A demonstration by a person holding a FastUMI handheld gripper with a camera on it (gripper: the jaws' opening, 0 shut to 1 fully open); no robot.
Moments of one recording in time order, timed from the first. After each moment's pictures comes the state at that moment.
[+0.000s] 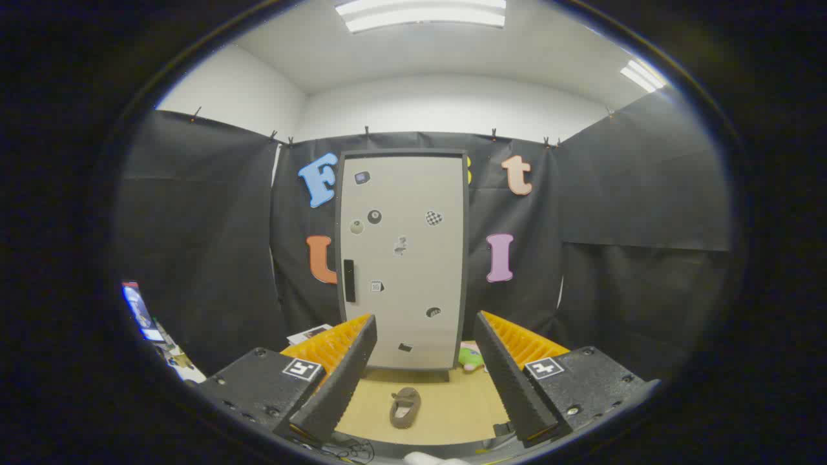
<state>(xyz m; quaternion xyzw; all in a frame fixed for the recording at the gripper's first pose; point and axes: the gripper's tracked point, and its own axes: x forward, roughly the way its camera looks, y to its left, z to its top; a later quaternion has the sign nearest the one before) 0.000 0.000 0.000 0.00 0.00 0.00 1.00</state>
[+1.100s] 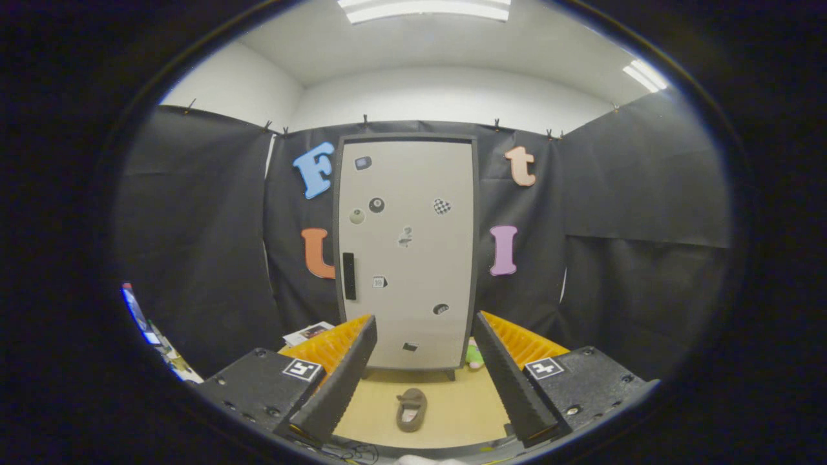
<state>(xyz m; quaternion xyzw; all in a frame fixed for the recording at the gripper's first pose) 0.067 0.034 -0.018 0.00 0.02 0.00 1.00</state>
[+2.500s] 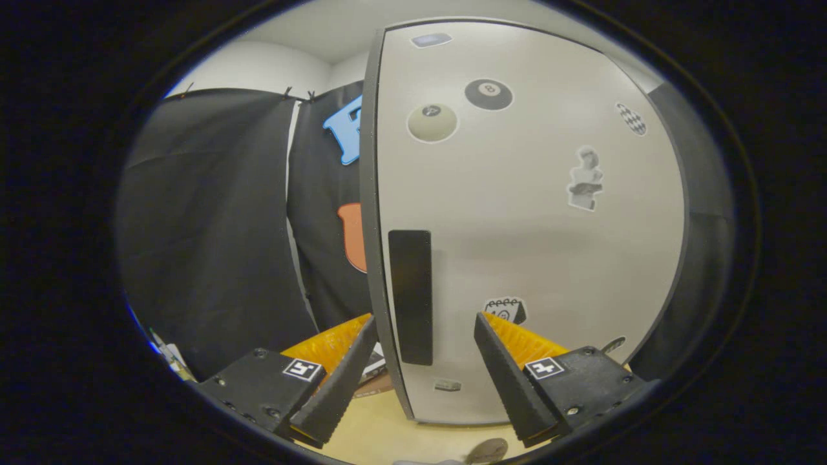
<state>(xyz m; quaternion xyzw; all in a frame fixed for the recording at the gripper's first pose) 0.422 0.199 -0.080 0.01 0.07 0.13 0.99</state>
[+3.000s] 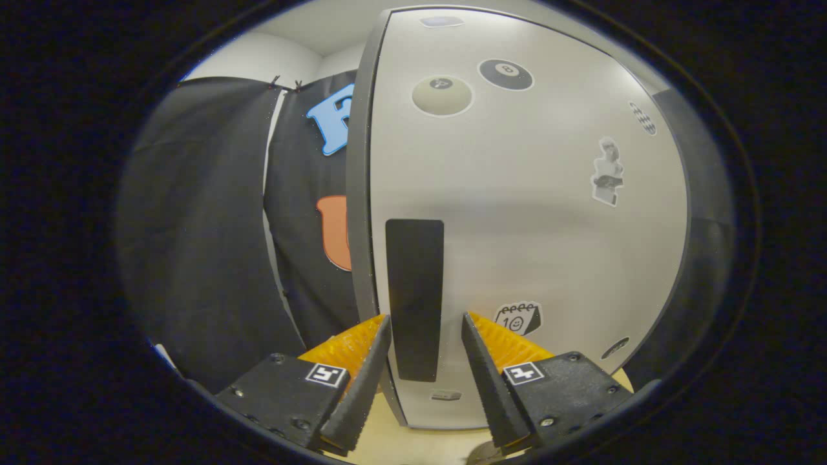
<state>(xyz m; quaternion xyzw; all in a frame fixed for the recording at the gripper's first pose) 0.444 0.197 -0.085 0.00 0.07 0.06 1.00</state>
